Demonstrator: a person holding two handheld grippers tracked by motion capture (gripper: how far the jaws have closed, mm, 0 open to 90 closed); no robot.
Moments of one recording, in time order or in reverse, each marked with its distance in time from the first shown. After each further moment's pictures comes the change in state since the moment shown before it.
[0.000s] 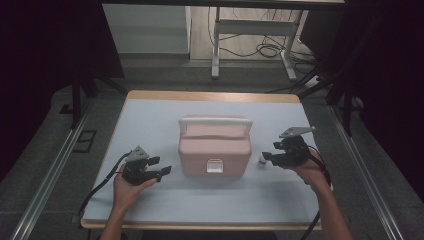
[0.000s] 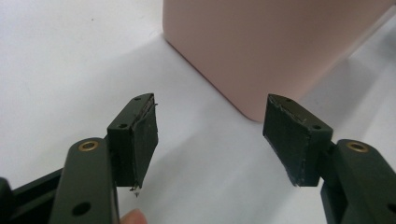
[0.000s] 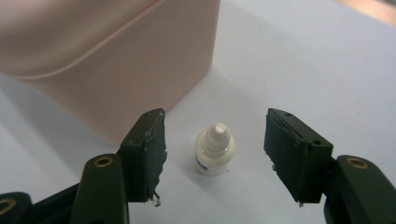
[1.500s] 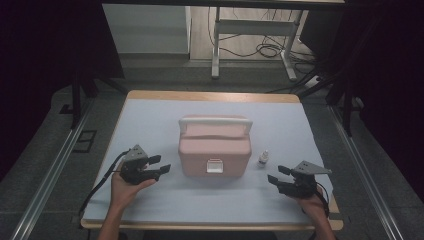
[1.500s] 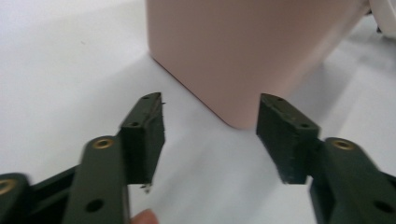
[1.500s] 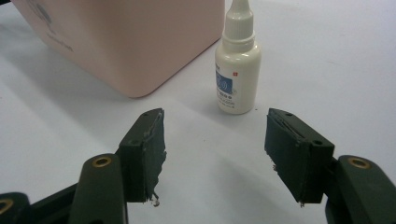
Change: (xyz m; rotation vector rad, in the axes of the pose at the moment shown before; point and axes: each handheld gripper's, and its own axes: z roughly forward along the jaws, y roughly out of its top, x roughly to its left) left arm -0.002 0.013 -0.015 -0.005 0.005 0.072; right arm 0.008 -0.109 0.012 -0.235 0.054 0.094
